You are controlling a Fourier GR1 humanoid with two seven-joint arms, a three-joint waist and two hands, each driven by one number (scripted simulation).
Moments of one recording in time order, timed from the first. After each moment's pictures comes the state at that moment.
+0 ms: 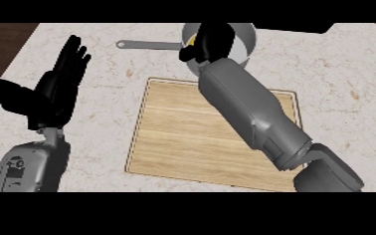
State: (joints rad) left arm -0.28 0.19 0.05 -1.62 0.08 0.12 0.24; right arm -1.22 0.00 0.53 -0.49 0.67 -0.71 0.90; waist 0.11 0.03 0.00
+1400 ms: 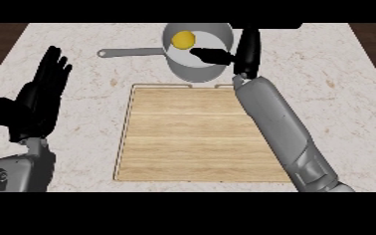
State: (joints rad) left arm -0.21 0.21 0.12 -1.63 0.09 0.12 0.23; right arm -0.87 -0.05 0.19 -0.86 0.10 -0.78 0.09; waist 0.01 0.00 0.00
